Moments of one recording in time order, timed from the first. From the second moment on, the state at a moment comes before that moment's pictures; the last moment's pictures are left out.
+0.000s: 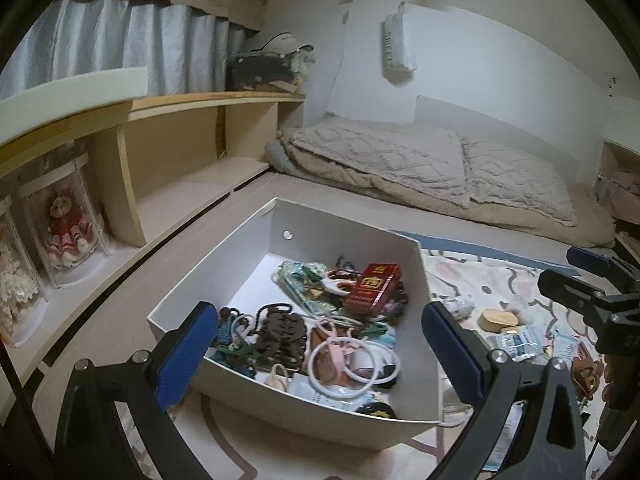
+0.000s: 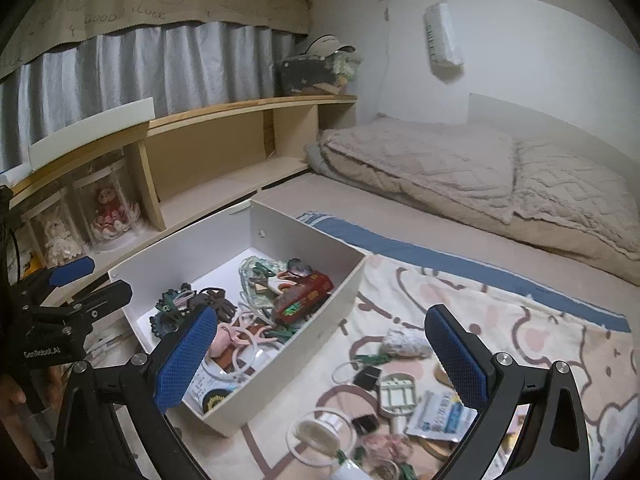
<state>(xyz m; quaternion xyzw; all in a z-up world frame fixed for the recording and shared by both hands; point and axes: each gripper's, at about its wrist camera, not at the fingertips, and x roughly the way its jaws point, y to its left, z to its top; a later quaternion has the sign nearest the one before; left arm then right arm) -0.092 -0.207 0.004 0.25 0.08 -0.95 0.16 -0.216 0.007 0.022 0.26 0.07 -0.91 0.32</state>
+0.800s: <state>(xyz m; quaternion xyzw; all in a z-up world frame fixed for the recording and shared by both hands) -0.073 -0.130 0.016 0.22 0.04 -0.97 0.09 -0.156 0.117 0.033 0.23 0.05 -0.95 0.23</state>
